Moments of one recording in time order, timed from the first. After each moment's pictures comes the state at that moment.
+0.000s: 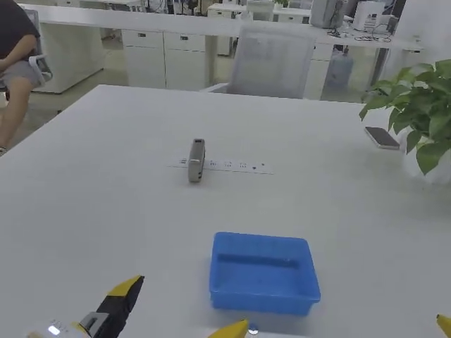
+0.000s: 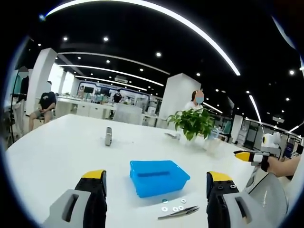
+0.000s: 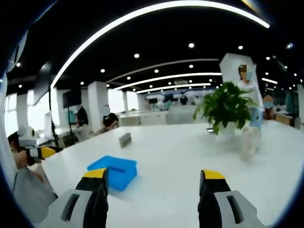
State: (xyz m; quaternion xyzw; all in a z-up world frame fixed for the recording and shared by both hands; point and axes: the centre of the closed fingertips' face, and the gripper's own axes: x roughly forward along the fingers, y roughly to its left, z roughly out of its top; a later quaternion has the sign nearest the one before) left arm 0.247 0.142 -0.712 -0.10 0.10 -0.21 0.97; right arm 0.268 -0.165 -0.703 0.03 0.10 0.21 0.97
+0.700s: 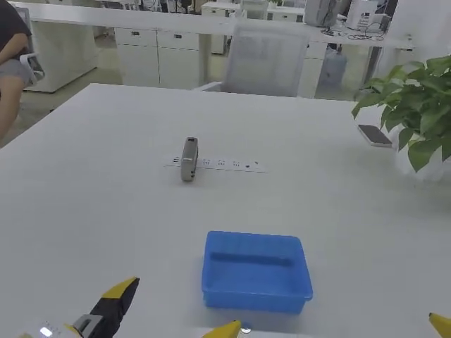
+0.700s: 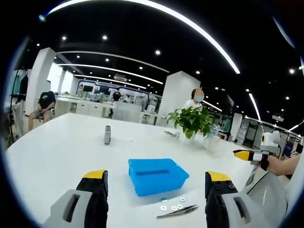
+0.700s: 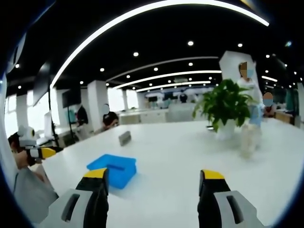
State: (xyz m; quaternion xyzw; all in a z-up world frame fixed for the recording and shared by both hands) left arm 0.246 0.137 -0.713 -0.10 0.10 -0.22 0.97; right arm 0.267 -0.168 -0.707 0.03 0.11 0.21 0.97
